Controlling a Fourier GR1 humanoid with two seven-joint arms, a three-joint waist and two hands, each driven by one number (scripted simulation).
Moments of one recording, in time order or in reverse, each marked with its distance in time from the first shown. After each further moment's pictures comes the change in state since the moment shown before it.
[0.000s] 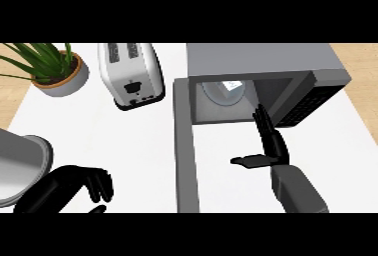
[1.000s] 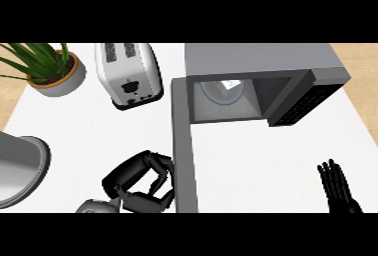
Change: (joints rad) left arm -0.183 0.000 -0.390 0.326 -0.402 0.304 -0.297; right arm 0.694 -0.134 0.063 -0.705 -0.147 0.192 0.034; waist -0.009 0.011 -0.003
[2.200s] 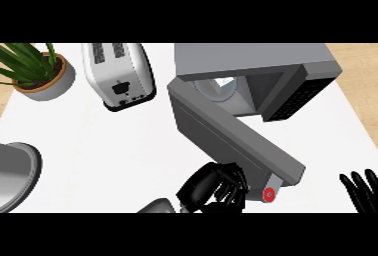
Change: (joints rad) left arm -0.352 0.030 -0.709 0.322 0.309 0.863 0.047; right arm 0.335 -0.115 0.149 -0.897 -0.351 0.214 0.390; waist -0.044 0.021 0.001
